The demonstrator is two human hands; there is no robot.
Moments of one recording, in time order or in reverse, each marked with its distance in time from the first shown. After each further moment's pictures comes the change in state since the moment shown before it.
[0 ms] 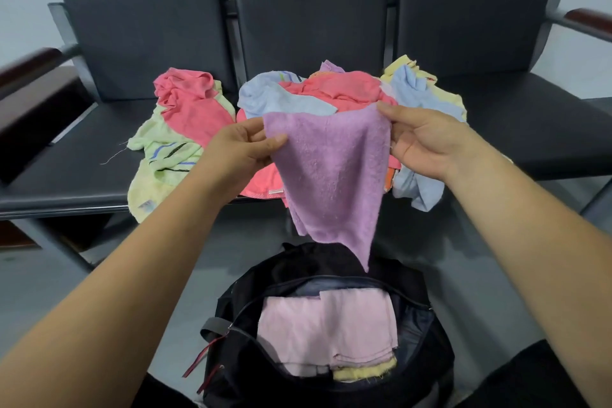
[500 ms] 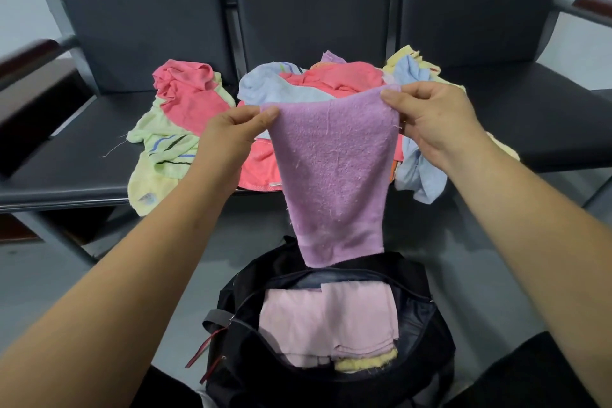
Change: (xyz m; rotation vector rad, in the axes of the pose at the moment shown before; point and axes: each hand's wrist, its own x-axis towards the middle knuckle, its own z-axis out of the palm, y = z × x) left_hand 0.002 0.000 0.002 0.137 0.269 0.082; right_hand 0.003 0.004 -0.003 -0.439 0.311 -0.290
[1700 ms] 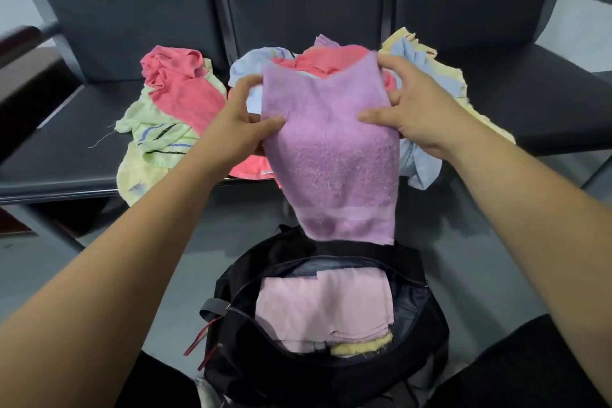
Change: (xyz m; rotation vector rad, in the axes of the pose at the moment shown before) left_hand 0.000 -0.002 0.006 0.194 -0.290 0.029; right_hand -0.013 -0.005 -0.003 -0.315 -0.329 -0.094
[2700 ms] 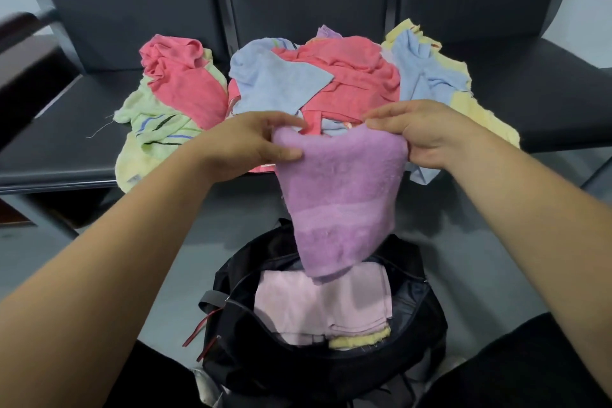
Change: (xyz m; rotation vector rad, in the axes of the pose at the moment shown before) left_hand 0.001 -0.012 0.000 0.014 -0.332 -0.221; right_hand 0.003 0.030 0.007 0.348 0.044 0.431
